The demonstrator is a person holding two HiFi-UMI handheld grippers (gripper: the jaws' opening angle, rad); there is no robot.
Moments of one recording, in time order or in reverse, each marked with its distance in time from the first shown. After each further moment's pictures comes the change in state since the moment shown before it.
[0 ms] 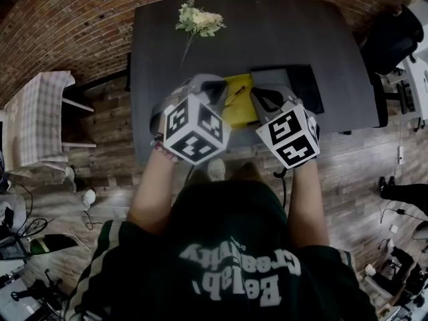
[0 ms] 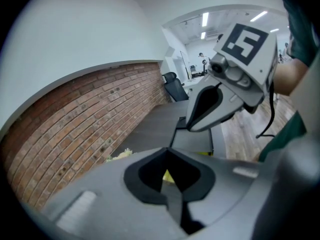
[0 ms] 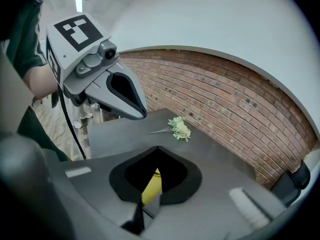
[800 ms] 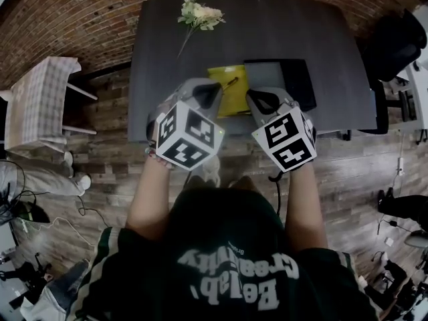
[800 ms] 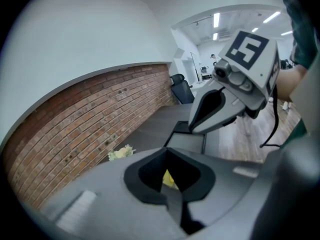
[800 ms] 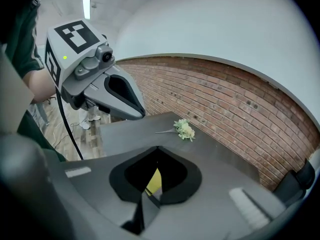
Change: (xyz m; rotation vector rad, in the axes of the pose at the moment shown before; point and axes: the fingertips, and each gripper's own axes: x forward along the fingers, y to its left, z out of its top) left arm -0.029 -0.061 0.021 -0.102 0.001 0.097; right arm -0.058 0.023 -0.030 -0.024 -0.058 0.056
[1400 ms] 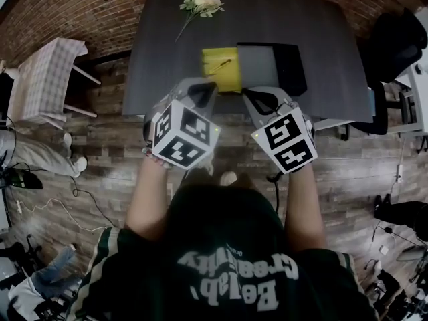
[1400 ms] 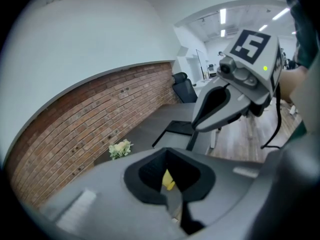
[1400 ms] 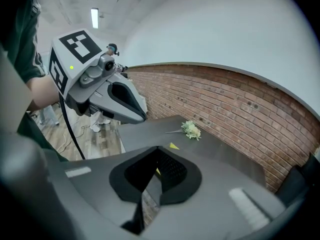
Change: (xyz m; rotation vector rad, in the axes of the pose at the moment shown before) left arm -0.037 -0.094 0.012 -0.058 0.039 0.078; right arm -0.085 0.045 -0.046 -0.012 -0.073 0.081
